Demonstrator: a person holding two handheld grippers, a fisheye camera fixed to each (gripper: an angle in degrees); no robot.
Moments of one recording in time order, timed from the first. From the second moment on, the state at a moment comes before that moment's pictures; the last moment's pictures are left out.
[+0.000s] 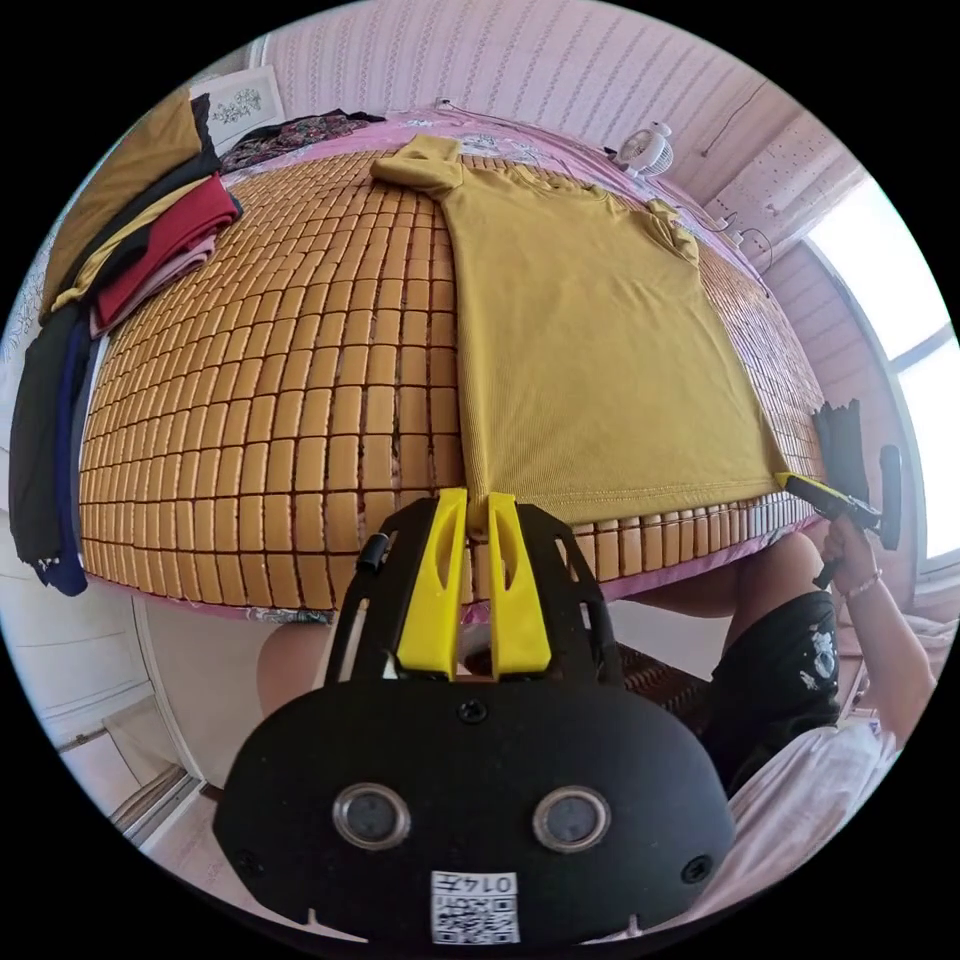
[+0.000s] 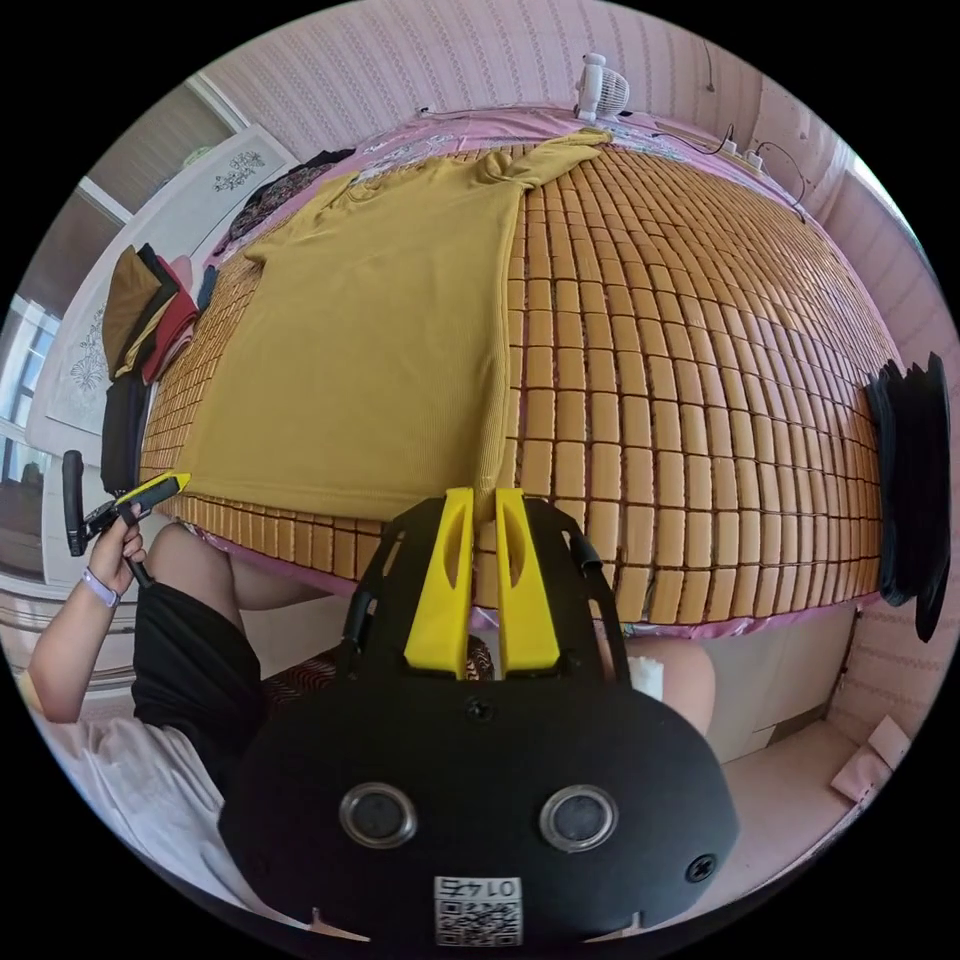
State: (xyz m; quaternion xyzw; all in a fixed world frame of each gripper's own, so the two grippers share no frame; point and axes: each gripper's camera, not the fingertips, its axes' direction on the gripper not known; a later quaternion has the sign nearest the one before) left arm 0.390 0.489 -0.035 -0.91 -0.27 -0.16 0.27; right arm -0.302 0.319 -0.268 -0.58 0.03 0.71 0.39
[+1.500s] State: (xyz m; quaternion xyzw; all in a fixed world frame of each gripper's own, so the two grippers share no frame) left arm 0.592 0.332 0.072 -0.85 -0.20 -0.11 0.47; right arm -0.330 0.096 -0.363 -0.52 0.10 0.66 0.52
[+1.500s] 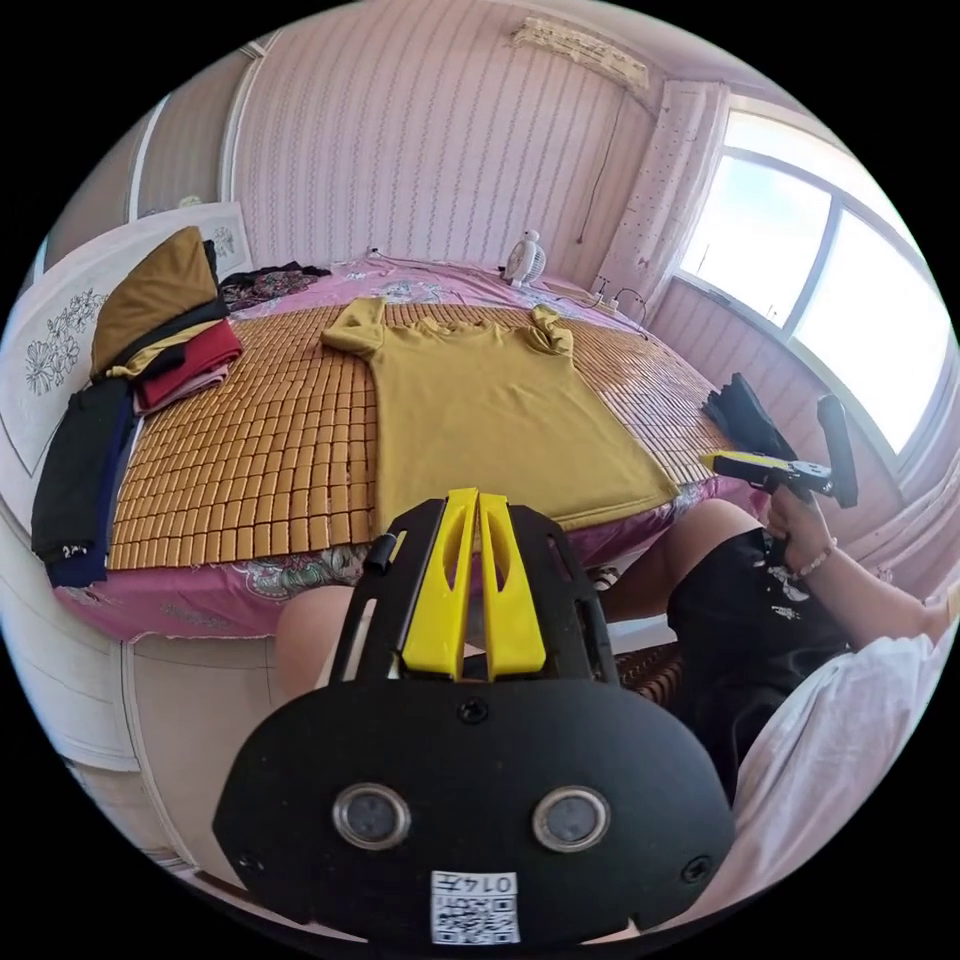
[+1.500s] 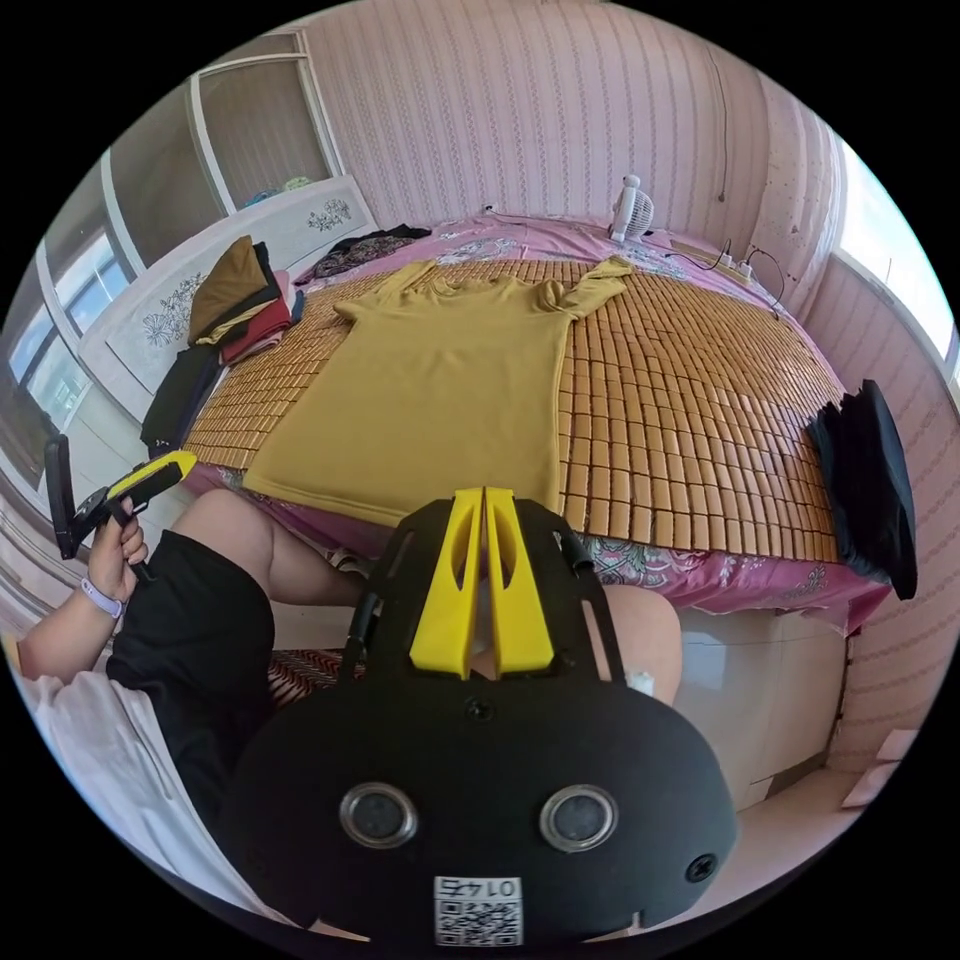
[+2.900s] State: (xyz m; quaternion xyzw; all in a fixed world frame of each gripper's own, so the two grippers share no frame) left arm 0.458 0.965 0.309 -0.92 -0.01 -0.13 0.36; right arm -0.063 0.433 -0.387 -0.52 0.18 0.67 0.49
